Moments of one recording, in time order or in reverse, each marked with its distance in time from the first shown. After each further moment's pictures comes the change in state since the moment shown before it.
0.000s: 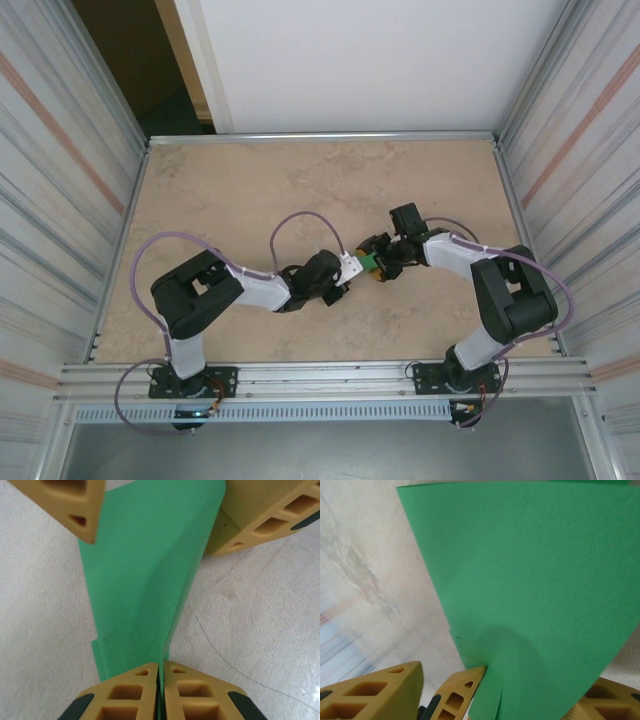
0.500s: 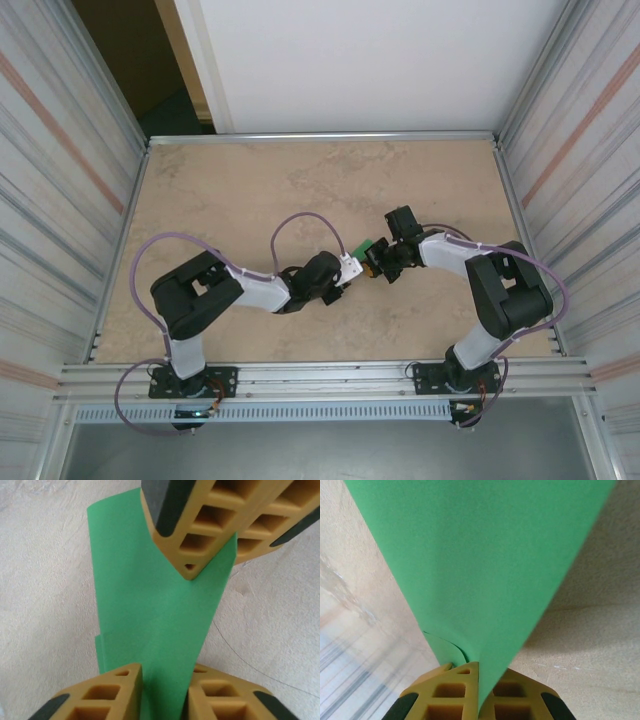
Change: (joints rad) left arm -0.006 -0.007 -0.009 0.009 -0.041 0.039; right arm 0.022 0.031 0.001 -0.019 0.004 0.053
